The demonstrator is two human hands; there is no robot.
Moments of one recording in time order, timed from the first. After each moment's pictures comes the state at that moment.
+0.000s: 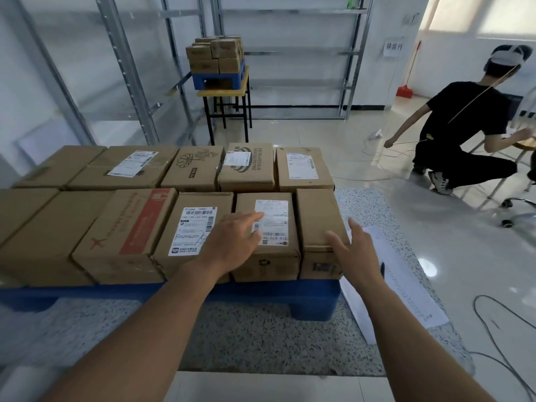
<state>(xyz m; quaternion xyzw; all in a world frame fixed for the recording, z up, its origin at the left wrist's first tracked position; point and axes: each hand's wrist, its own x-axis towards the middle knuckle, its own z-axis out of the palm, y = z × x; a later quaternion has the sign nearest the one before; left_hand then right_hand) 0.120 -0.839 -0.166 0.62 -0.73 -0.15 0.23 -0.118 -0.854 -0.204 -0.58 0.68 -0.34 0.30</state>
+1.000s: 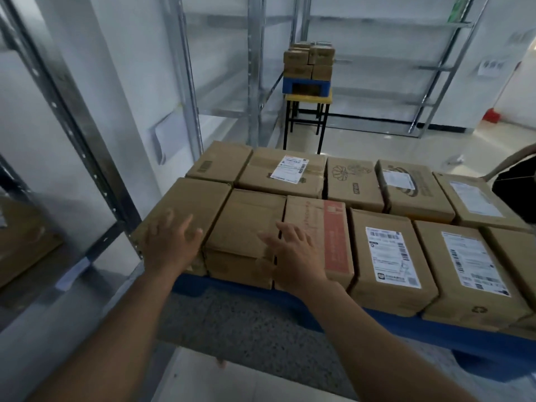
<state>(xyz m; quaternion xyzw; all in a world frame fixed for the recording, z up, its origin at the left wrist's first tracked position) 0.559 -0.762 -0.184 0.87 -0.46 -0.06 0.17 0.331 -0.809 -0.169 -0.89 0.43 -0.08 0.13</state>
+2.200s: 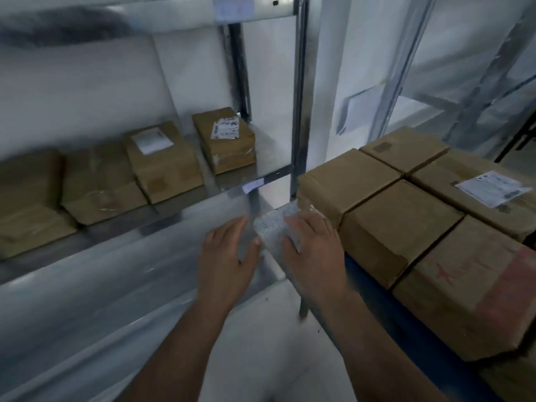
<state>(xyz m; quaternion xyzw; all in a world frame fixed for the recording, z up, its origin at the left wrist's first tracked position) 0.485 -0.556 -0.183 0.88 -0.28 0.16 0.34 0.423 -0.705 -0.183 -0.92 0.12 -0.29 0.23</state>
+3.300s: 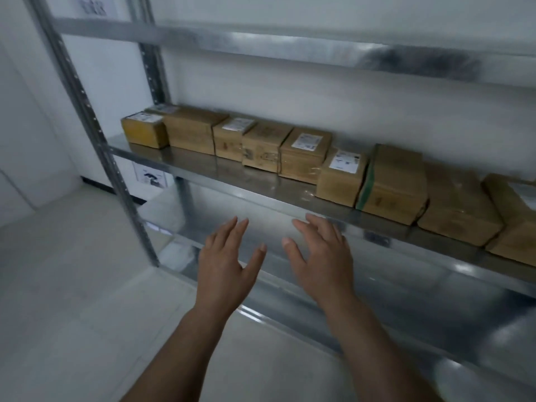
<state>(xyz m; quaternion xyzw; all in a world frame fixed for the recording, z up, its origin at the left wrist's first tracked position) 0.355 -0.039 -0.176 0.91 0.21 0.28 0.24 0.444 -0.178 -0.158 -0.88 -0.31 -0.18 0.30</state>
